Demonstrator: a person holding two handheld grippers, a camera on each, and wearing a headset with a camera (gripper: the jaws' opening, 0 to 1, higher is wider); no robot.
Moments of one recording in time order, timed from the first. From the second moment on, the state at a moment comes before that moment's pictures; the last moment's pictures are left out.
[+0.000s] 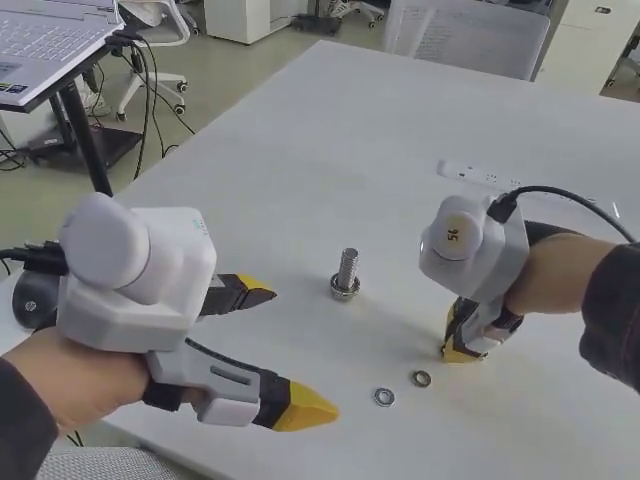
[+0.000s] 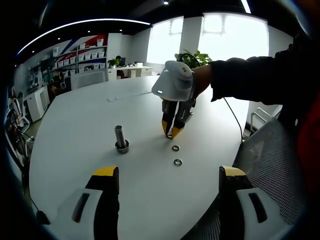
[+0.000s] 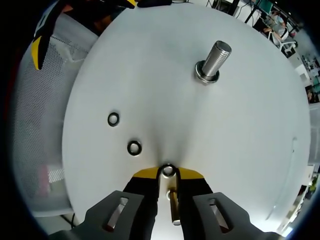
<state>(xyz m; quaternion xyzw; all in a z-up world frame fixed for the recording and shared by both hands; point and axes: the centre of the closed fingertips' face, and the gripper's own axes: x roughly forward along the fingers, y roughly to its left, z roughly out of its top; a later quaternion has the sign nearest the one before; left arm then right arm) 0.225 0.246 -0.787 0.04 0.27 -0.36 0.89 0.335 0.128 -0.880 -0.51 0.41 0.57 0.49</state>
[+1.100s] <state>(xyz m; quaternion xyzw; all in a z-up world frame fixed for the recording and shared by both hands) 0.225 0.244 -0.786 0.04 0.27 -0.36 0.89 0.328 0.135 -0.838 -0.51 0.39 0.57 0.51</state>
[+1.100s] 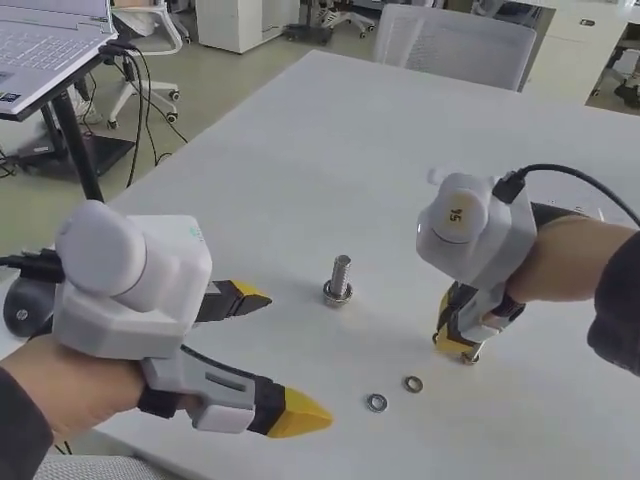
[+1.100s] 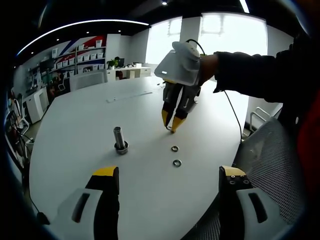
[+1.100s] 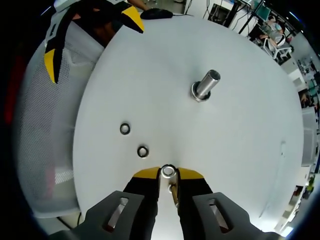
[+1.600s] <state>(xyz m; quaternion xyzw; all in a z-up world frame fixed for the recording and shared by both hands) 0.225 0.243 -0.785 0.04 0.27 -0.36 0.89 0.337 0.123 -0.800 -0.52 0.38 0.56 0.53</state>
